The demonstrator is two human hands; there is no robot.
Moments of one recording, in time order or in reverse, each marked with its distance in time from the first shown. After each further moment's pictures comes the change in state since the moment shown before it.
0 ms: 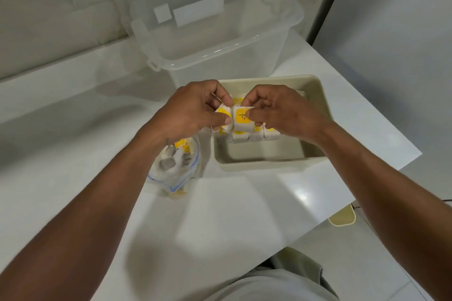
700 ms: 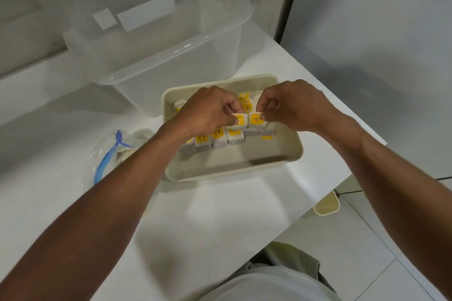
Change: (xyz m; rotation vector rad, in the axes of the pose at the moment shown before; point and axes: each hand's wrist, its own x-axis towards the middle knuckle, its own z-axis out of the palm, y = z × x) left_hand 0.083 0.031 0.086 0.401 -0.101 0.079; right_hand -0.012 0.061 -0.084 -0.595 0.094 0.189
